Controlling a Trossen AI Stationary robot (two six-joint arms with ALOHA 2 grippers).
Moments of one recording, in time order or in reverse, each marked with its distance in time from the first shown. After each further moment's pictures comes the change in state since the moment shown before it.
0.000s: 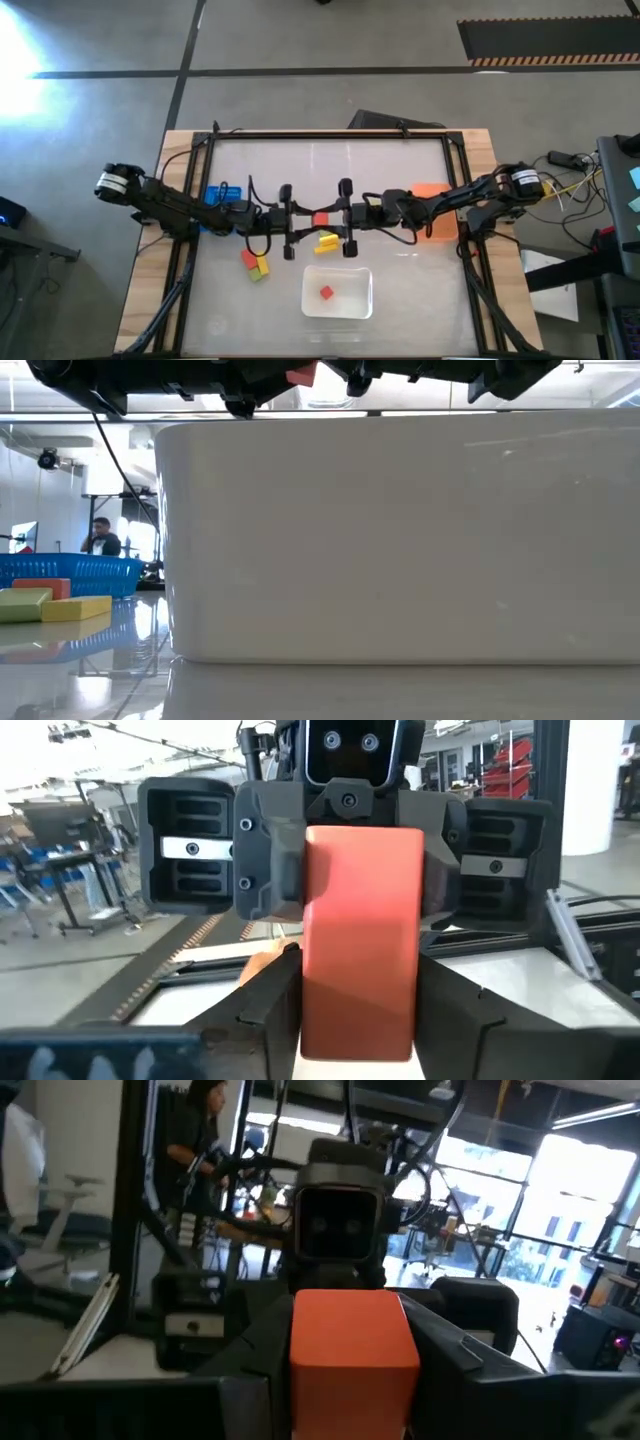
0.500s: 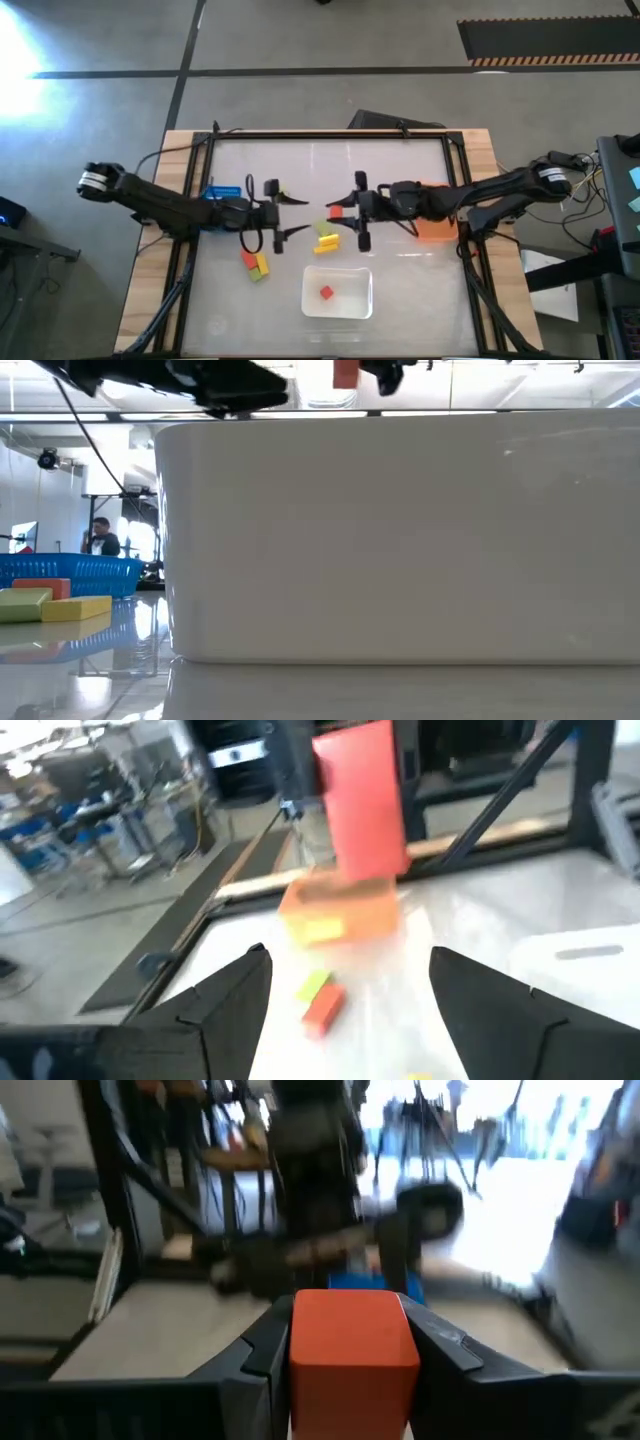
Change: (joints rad) left arm 0.000 -0.207 0.000 -0.433 -0.105 0.066; right arm 0.001 -0.223 0.058 -0.550 0.089 0.189
